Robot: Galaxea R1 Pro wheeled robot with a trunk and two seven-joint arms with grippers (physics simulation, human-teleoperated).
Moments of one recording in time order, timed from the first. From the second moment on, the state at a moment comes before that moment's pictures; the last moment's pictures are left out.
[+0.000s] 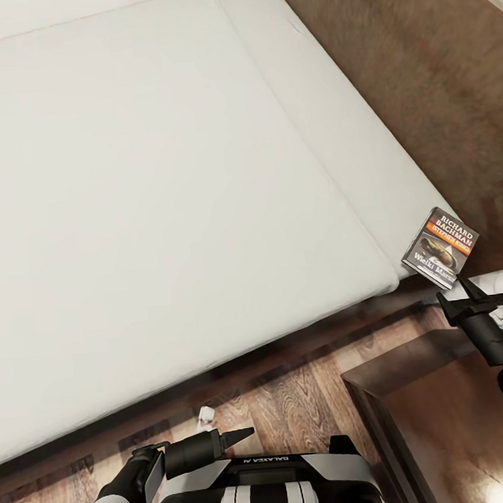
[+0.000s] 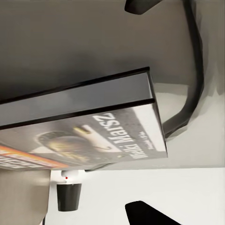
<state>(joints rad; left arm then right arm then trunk) -0.59 -0.05 0.42 -0.36 -0.20 0.36 -1.38 -0.76 -0.44 -0.43 -0.42 -1.18 0.50 1.03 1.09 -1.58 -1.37</state>
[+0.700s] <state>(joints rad) -0.59 -0.05 0.42 -0.36 -0.20 0.36 -1.38 -0.76 -0.44 -0.43 -0.43 -1.18 0.50 1.03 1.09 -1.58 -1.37</state>
